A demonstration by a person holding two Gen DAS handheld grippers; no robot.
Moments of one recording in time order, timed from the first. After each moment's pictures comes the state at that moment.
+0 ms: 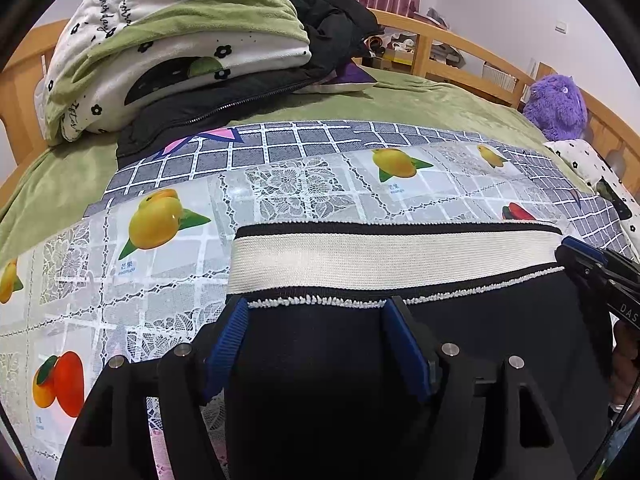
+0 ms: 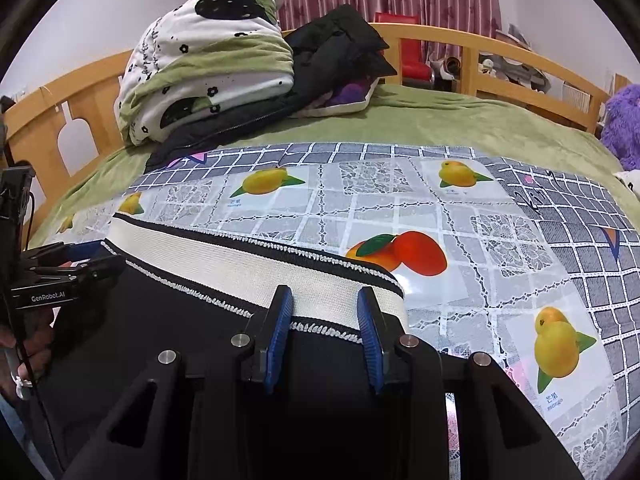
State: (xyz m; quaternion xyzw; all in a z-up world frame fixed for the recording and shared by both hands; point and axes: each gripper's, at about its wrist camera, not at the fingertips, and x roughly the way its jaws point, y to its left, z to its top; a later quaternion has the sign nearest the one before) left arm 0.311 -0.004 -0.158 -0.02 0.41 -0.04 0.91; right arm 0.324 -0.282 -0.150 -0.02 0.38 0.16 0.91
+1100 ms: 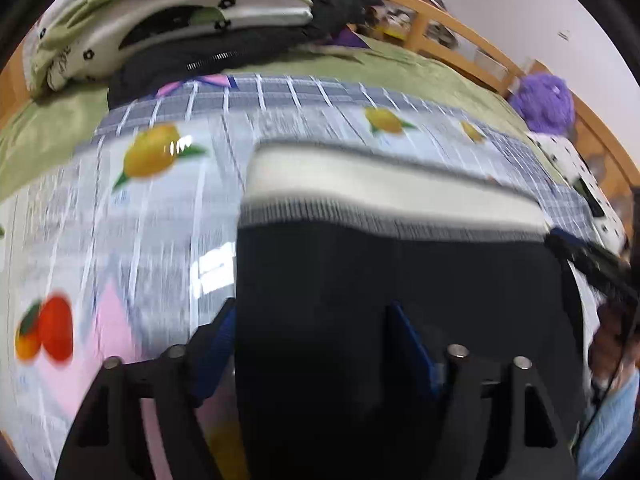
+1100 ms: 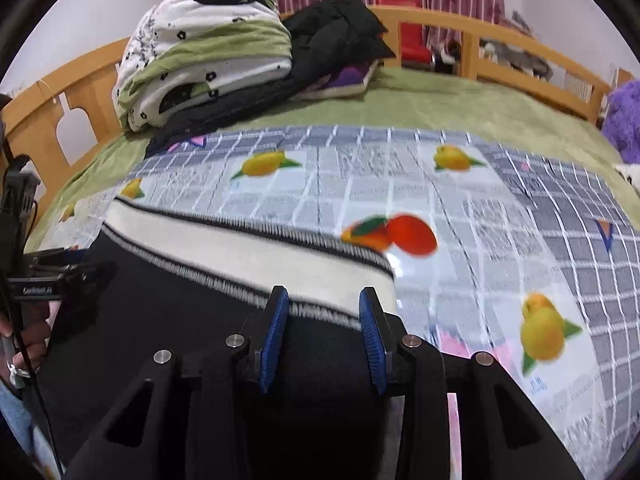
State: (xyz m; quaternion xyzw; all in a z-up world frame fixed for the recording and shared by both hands) left arm 0.276 0.017 -0.162 -0.06 0.48 -0.10 0.87; right arm 0.316 -0.289 -0.136 -0.03 0.43 0.15 0.89
